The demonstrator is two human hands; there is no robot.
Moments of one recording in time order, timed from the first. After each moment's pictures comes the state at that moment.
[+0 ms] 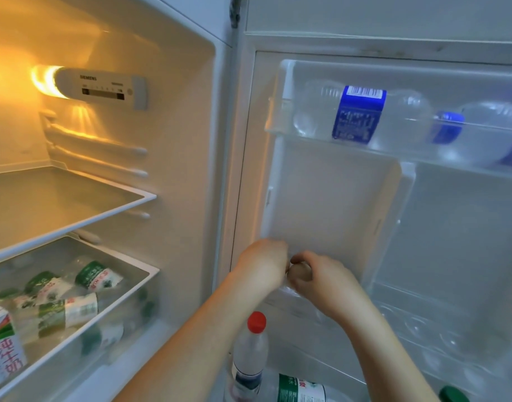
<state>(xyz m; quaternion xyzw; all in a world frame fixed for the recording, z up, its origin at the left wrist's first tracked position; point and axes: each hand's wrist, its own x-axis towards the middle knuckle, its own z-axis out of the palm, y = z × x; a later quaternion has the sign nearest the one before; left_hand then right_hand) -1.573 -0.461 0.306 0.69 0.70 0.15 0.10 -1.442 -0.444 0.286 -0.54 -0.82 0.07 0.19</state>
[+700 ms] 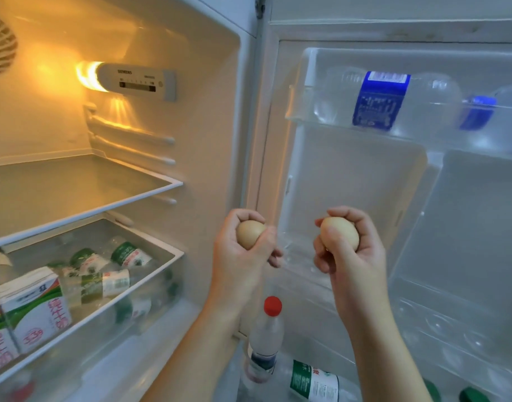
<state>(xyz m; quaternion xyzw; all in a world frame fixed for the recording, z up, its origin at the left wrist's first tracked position) -1.583 -0.540 0.292 0.41 0.44 0.77 0.23 -1.456 -0.501 0.311 -0.23 -0.56 0.50 0.62</state>
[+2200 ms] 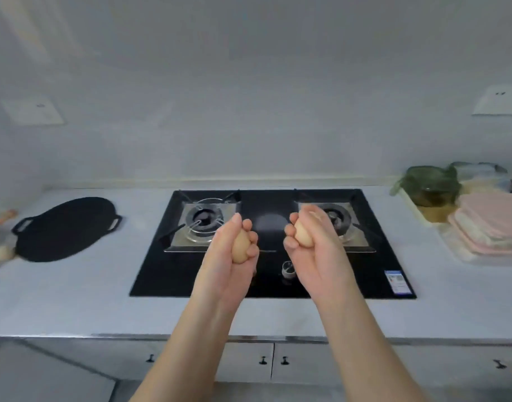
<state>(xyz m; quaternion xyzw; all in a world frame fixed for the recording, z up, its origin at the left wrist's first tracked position) -0.887 -0.983 0.189 -0.30 0.14 0.73 -0.59 -1.018 -0.984 0.183 0.20 -0.30 0.66 -0.66</state>
